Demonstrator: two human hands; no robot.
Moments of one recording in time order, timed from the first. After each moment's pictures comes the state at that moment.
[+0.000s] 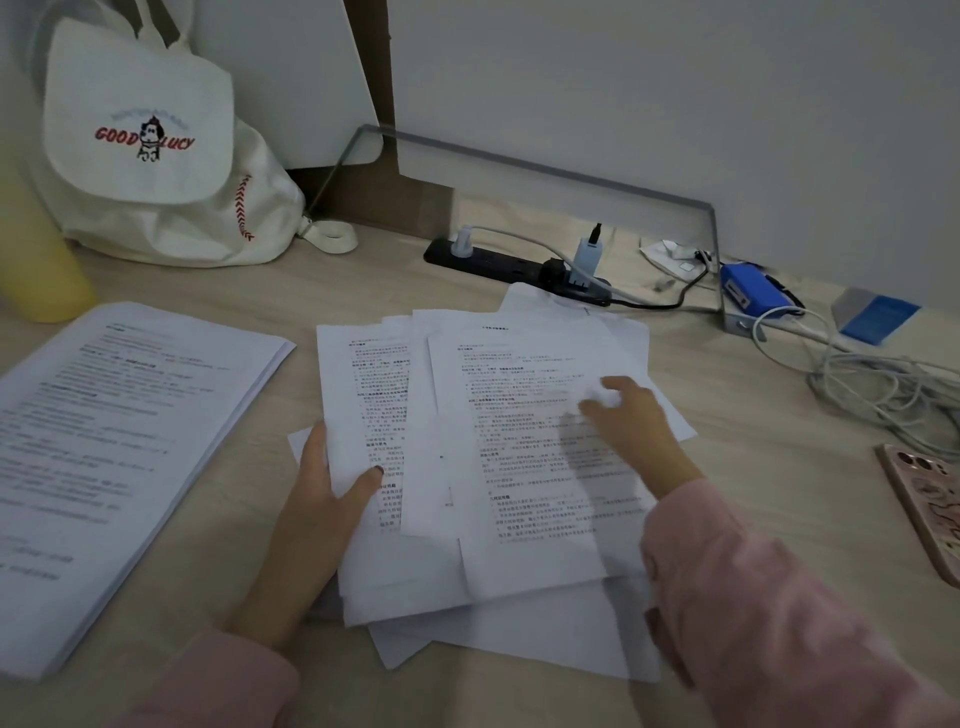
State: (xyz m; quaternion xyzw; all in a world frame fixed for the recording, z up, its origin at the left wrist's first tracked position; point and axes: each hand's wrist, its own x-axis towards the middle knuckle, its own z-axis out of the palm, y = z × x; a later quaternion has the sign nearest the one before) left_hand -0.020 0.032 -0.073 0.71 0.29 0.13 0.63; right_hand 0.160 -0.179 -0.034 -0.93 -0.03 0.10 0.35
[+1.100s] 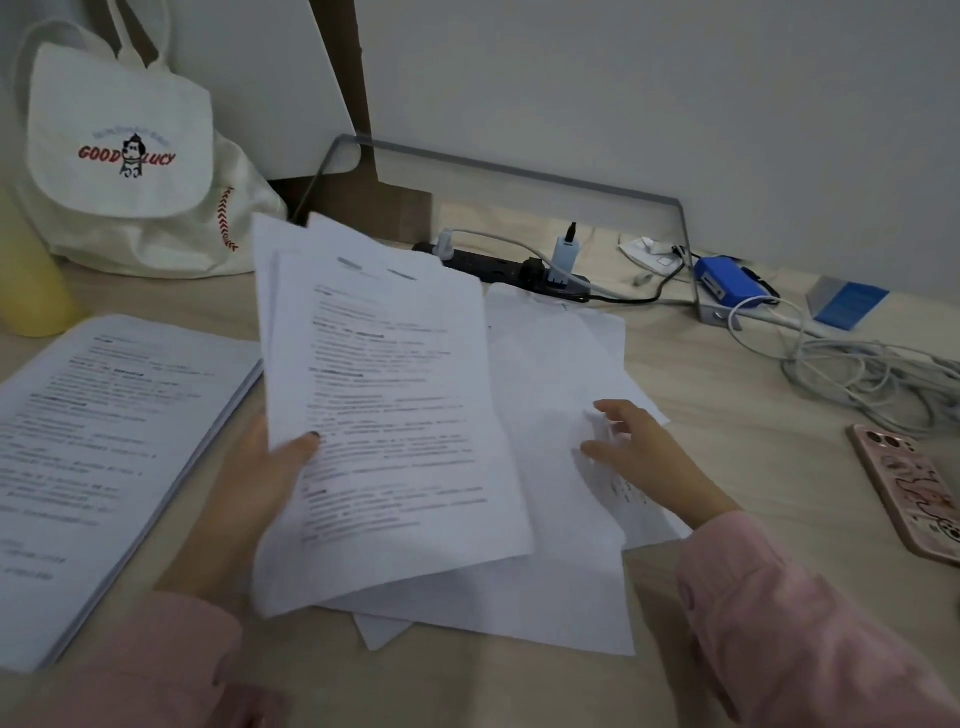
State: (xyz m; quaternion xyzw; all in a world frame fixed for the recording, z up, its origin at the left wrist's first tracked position) left_hand -0.025 0.050 -0.032 0.69 0.31 0.14 0.64; right_hand 0.138 -0.231 -0.041 -0.93 -0.13 0.12 0.32
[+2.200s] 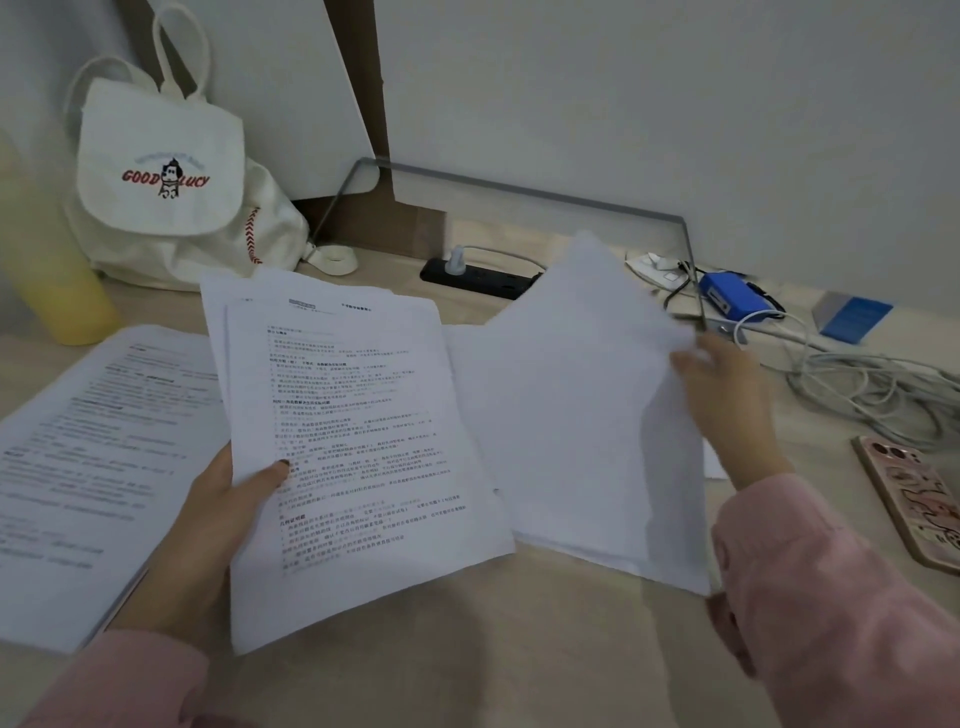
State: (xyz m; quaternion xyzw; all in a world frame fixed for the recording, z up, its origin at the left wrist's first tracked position) left_hand -0.062 0.065 -0.035 0.67 0.34 0.16 0.64; right_hand 0.155 -0.237 0.024 -0.91 -0.01 -0.13 0.40
